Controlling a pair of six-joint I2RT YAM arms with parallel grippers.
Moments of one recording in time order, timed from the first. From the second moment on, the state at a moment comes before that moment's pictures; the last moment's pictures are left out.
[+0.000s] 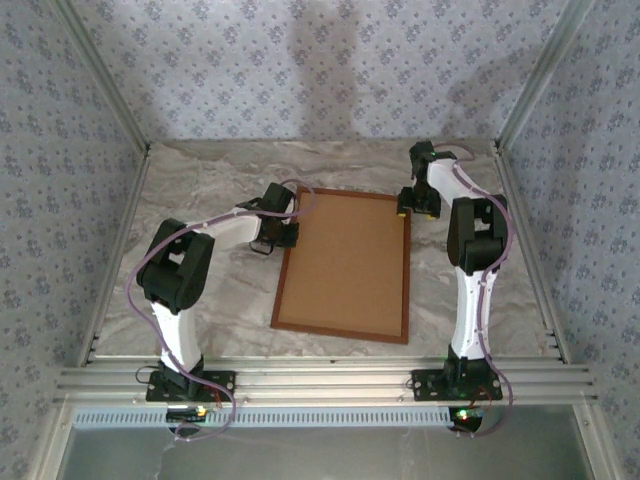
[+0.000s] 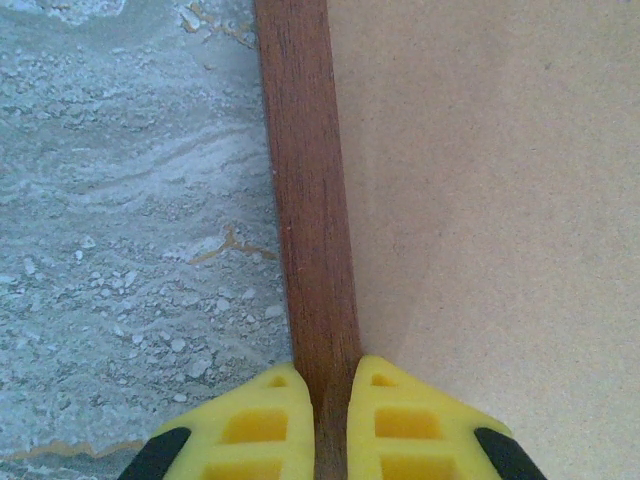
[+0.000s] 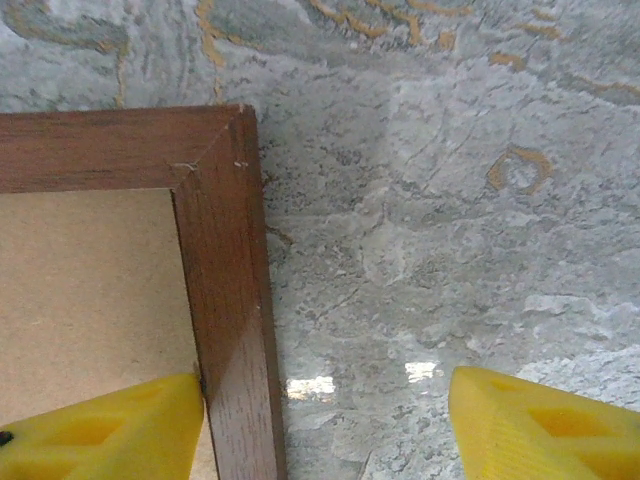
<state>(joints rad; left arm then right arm) -0.52 1.92 1.23 -0.43 0.04 -0.31 0.10 2.24 1.82 -1.00 0.05 0.24</state>
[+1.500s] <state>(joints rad) -0.51 1.92 1.23 -0.43 0.05 -0.33 0.06 1.96 1.69 -0.97 0.03 0.29</state>
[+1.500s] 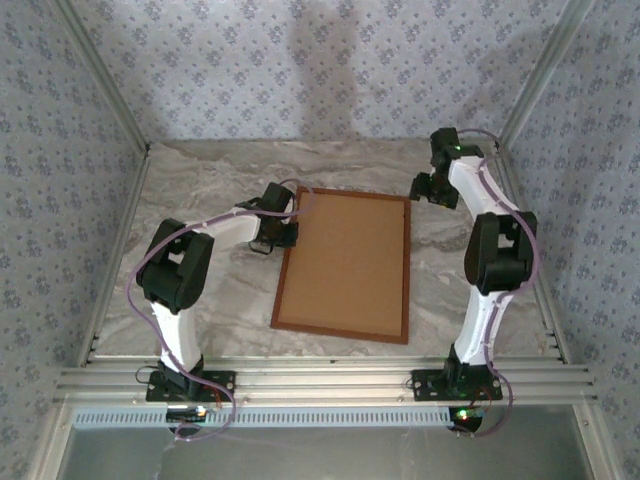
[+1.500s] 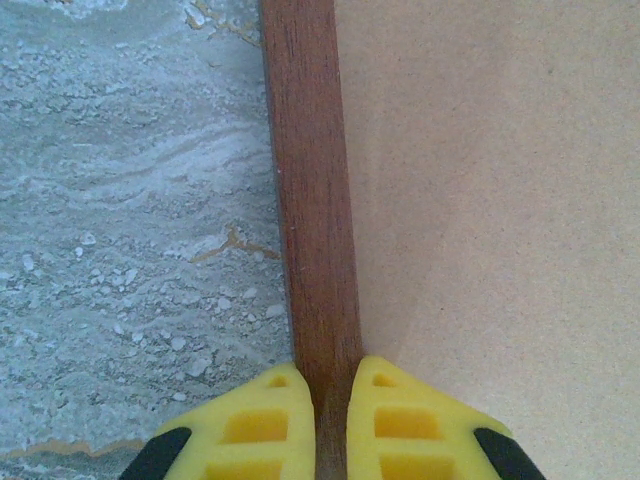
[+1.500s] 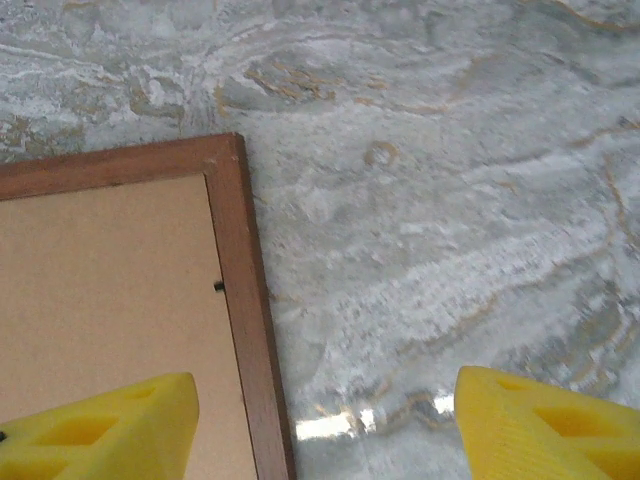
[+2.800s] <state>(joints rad) -0.50 1.92 1.23 -0.43 0.06 -0.35 0.26 1.39 0.79 -0.93 -0.06 0.44</state>
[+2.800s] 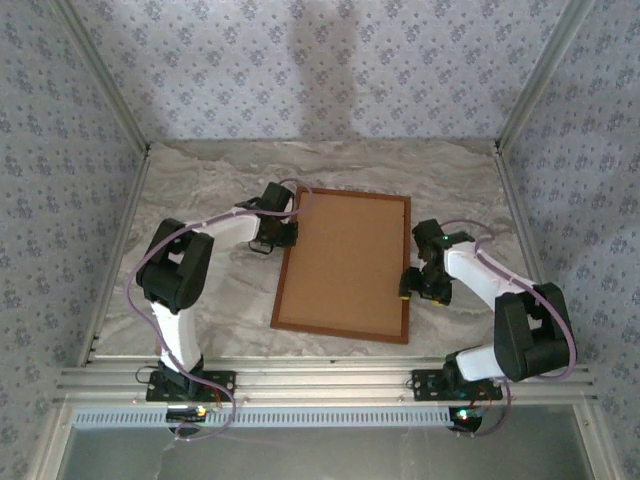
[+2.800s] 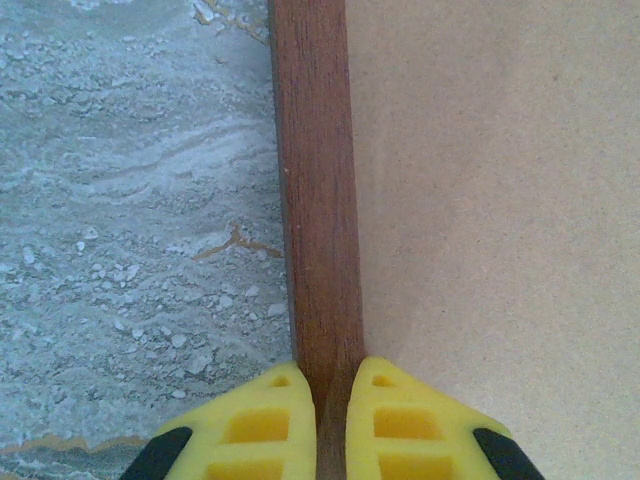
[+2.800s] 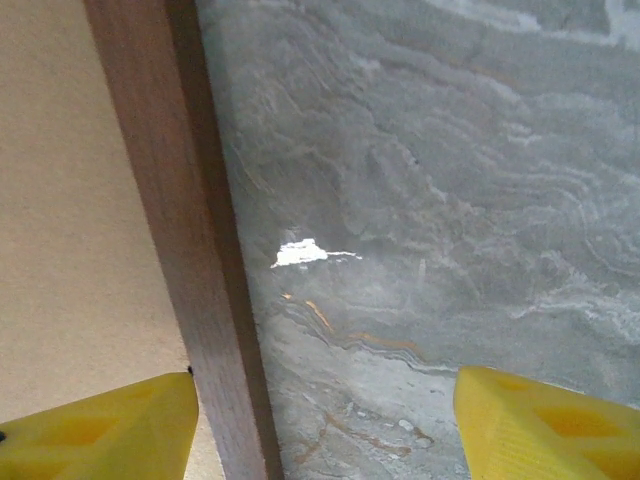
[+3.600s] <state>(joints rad) -0.50 1.92 1.23 -0.43 0.06 -0.35 0.29 1.42 0.74 -0.84 -0.11 0.49</state>
